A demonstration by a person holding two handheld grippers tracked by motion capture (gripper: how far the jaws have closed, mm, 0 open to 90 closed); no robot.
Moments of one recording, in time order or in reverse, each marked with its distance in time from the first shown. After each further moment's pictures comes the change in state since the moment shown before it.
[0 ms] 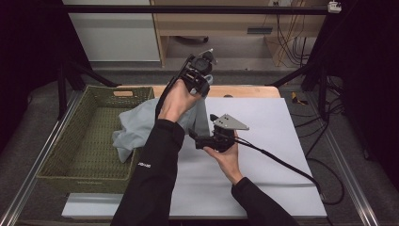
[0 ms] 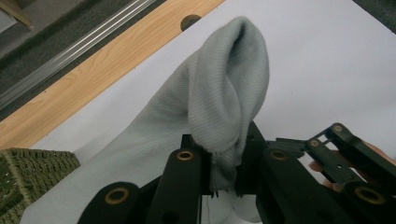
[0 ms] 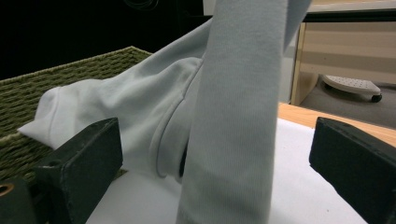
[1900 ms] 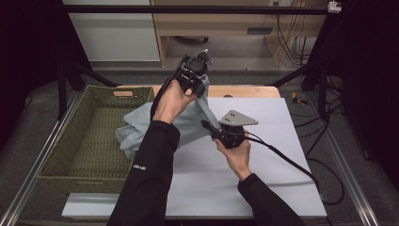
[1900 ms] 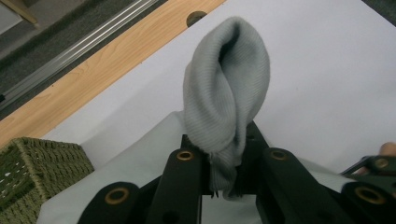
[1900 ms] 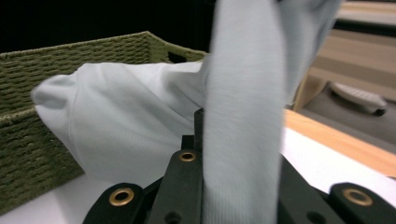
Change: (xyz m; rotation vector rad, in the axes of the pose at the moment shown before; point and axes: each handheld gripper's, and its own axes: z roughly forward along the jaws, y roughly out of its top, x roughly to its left) left arm 0.006 -0.010 -0.008 0.004 0.006 -0.003; right arm -0.010 0.027 -0.033 0.052 0.054 -0.115
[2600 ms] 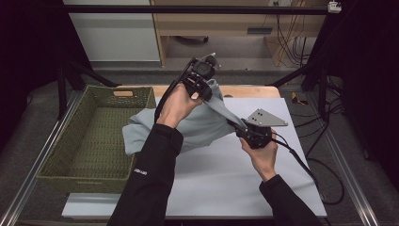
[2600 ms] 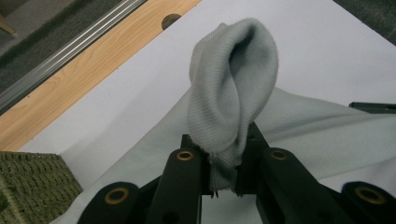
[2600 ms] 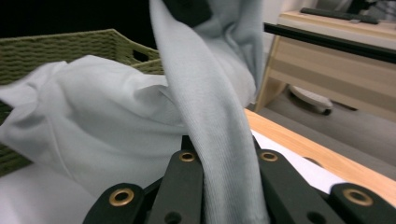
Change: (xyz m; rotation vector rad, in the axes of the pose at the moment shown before) left arm -0.022 0.001 -0.003 -0.009 -0.055 0.050; right arm -0.028 0.009 -0.057 0.022 -0.126 -0.057
